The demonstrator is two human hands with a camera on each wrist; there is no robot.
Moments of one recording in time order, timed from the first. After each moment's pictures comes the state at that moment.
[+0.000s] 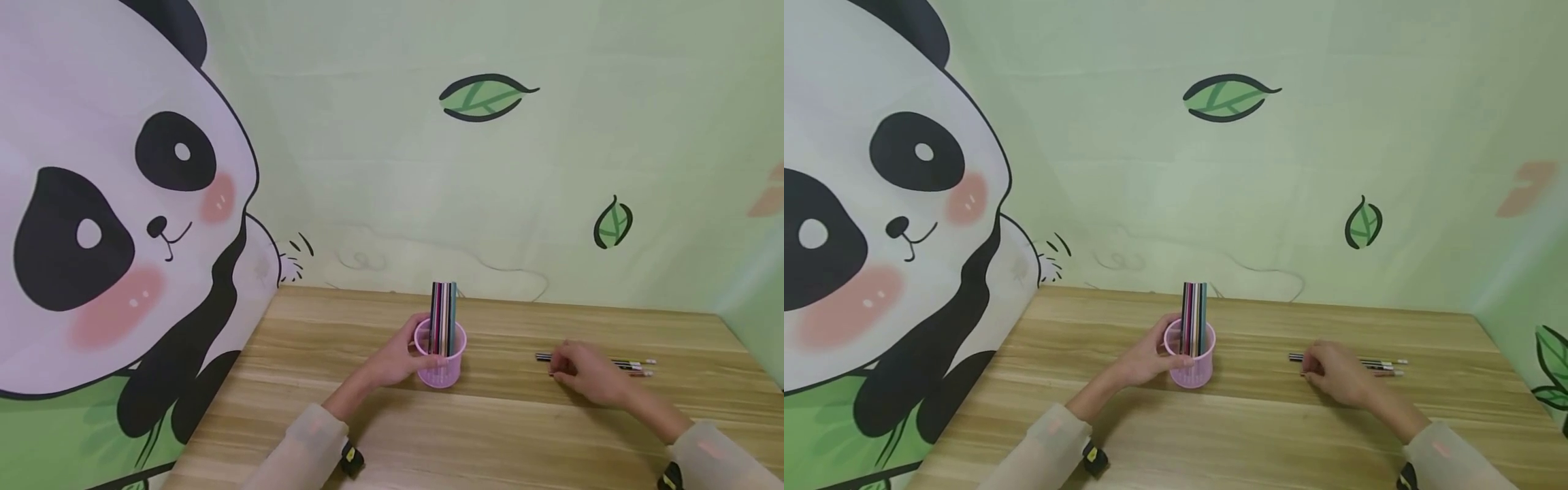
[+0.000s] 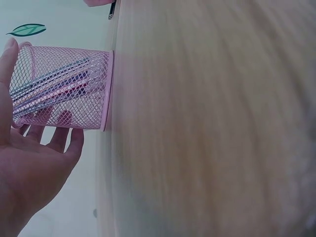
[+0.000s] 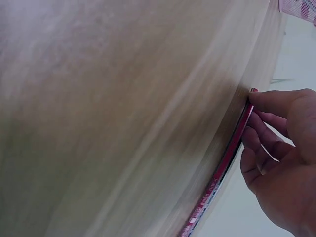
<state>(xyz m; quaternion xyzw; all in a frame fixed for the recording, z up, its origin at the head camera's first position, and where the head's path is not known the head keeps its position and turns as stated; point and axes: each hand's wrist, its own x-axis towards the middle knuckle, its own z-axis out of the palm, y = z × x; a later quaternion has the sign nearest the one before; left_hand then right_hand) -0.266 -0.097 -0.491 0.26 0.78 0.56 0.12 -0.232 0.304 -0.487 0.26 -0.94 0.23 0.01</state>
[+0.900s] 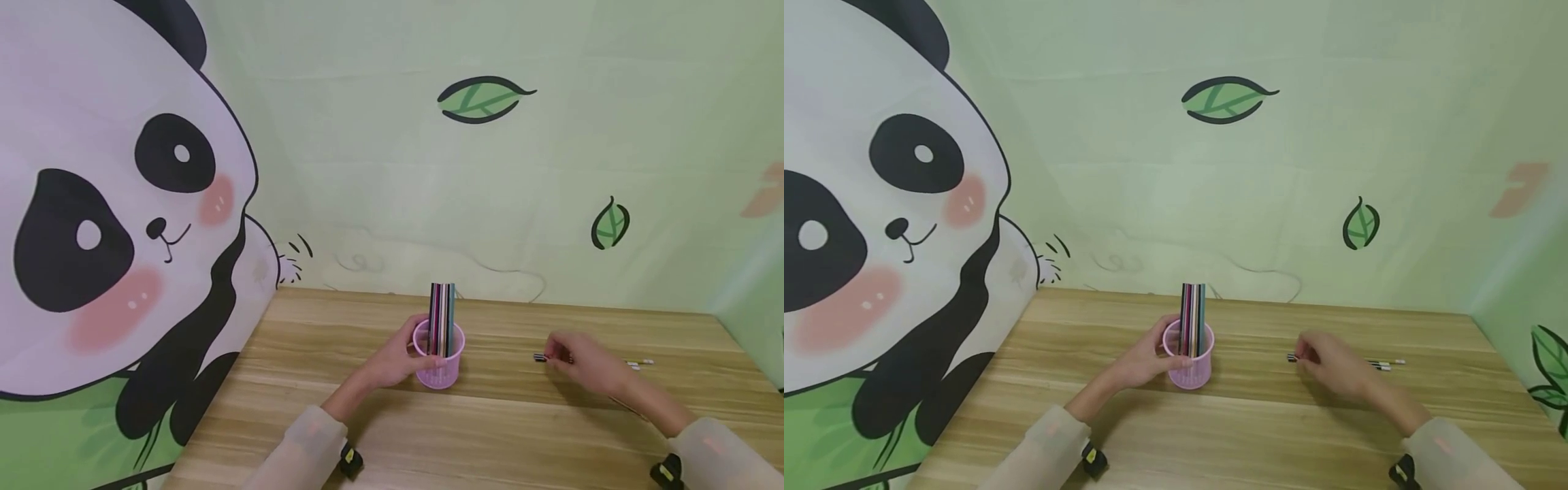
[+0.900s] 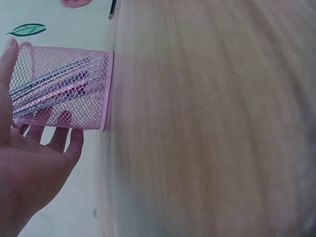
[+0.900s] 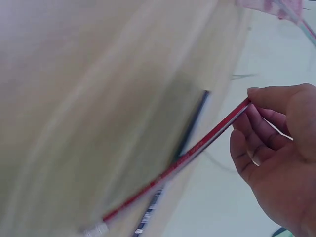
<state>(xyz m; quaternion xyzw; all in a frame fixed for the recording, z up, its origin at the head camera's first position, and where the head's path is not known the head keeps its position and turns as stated) -0.265 -0.098 -0.492 0.26 0.77 0.56 0.11 -0.231 0.290 -0.452 0.27 -0.92 0.28 0.00</state>
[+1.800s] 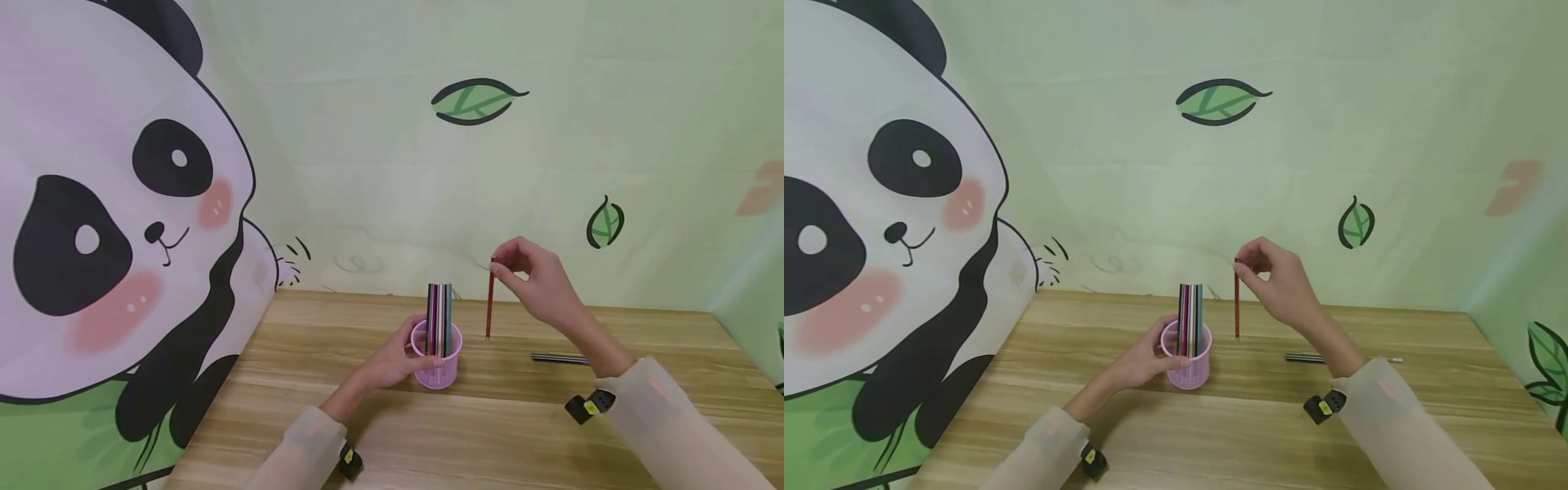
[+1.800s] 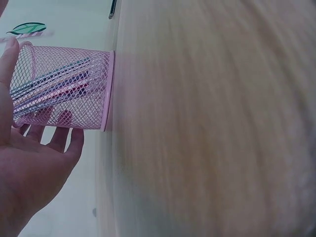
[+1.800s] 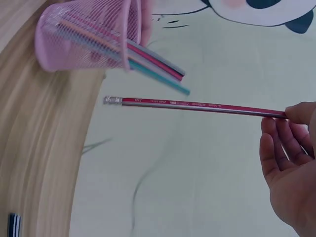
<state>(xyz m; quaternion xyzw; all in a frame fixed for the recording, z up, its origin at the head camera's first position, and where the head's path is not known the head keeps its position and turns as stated) -0.266 -0.097 -0.492 0.26 0.78 0.56 0.12 -0.256 0.193 -0.339 0.26 -0.83 0.45 0.19</state>
